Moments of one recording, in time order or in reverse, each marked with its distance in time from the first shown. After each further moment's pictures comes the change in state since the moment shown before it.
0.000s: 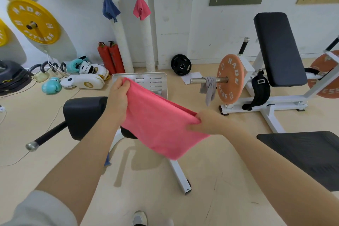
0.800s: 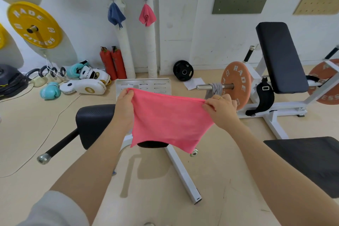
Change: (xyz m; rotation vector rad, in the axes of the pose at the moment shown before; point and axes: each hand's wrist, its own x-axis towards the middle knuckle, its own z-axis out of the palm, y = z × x) left_hand 0.050 -0.014 -0.065 -0.128 0.023 -0.099; right_hand 0.063 -0.044 -0.001 0.068 0.629 0.096
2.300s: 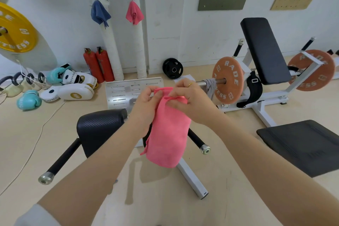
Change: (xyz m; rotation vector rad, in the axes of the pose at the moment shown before) left_hand 0.010 0.021 -0.032 -0.001 -0.454 0.030; right_hand -0.004 -0.171 -0.022 0.476 -0.020 -0.254
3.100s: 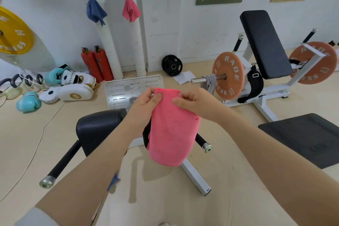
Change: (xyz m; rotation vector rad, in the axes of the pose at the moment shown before) left_hand 0.010 -0.004 -0.009 0.037 -0.196 0.046; right_hand 0.008 0.022 -0.009 0.105 -0.188 0.196
